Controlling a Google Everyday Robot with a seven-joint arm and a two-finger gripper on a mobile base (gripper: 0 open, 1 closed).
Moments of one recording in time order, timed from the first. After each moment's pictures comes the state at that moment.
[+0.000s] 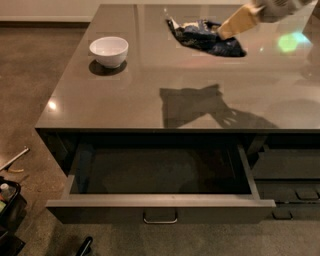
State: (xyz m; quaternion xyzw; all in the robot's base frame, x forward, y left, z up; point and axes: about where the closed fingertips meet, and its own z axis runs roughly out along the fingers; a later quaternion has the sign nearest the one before) arm 0.637 -0.165 1.011 -0.40 0.82 0.22 0.34
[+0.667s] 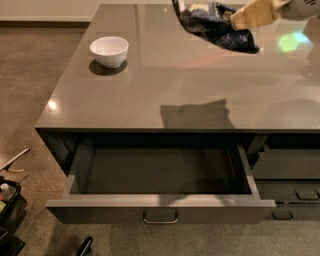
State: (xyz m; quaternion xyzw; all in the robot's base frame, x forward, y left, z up) arm 0.577 -0.170 1.061 -0.36 0.80 0.20 0.43
